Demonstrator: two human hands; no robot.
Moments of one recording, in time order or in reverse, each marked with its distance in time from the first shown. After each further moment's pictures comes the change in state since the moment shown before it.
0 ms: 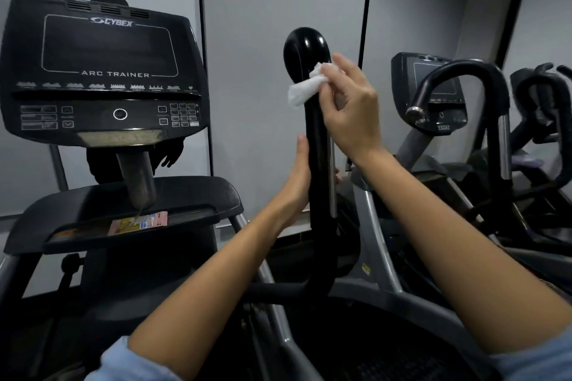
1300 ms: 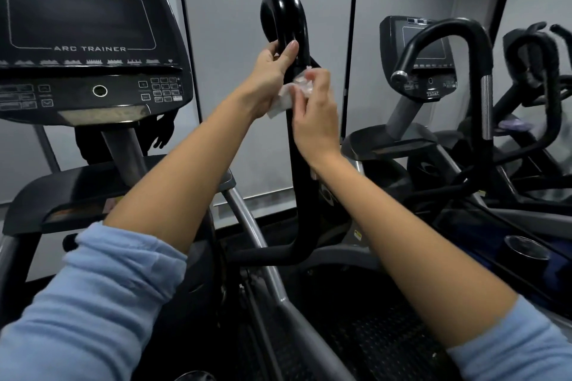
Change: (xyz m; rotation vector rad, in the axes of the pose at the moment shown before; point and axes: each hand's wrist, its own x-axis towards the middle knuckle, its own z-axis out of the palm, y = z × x) left_hand 0.043 0.083 -0.009 0.139 0.030 0.192; right_hand -0.058 -0.025 0.007 0.109 -0.043 0.335
